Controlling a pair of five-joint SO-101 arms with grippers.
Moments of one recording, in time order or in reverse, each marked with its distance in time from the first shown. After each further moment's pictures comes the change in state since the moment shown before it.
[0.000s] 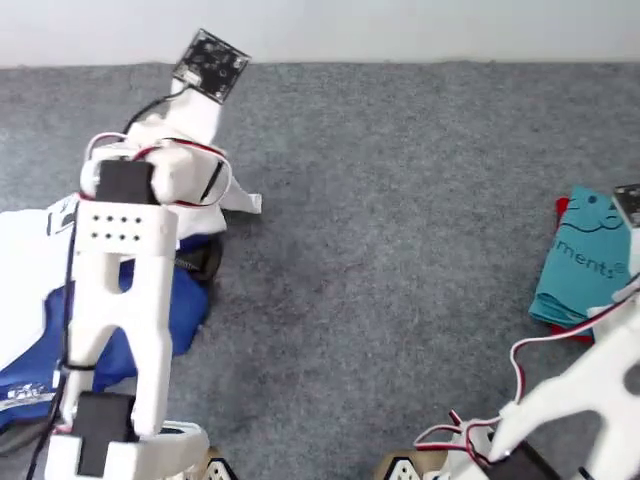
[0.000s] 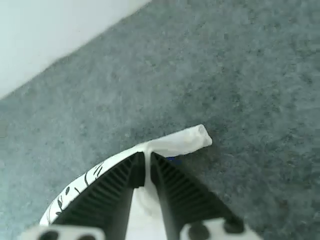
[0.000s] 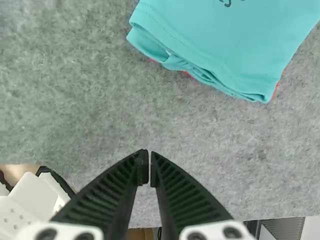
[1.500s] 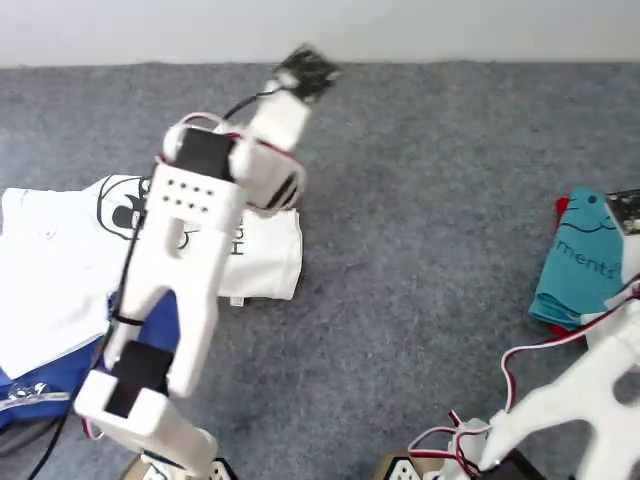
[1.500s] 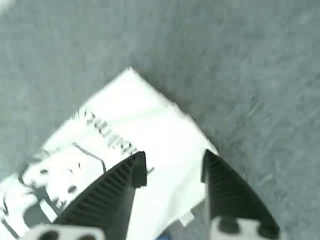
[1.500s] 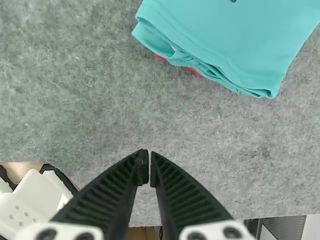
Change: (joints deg) left arm 10.8 14.0 -14.2 17.1 4.1; right arm -0.1 -3.2 4.0 0.0 0.0
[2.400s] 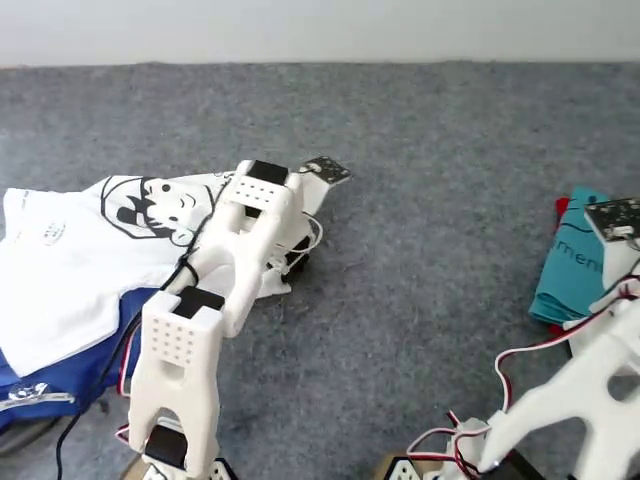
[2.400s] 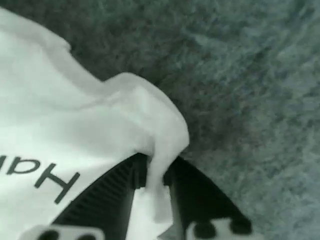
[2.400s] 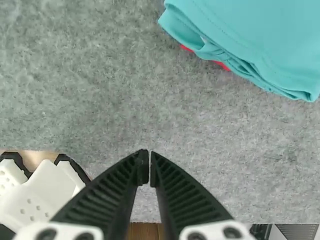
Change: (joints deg) left arm 4.0 33.6 -3.9 -0.5 0.4; right arm -1.7 -0.2 4.9 0.0 0.0
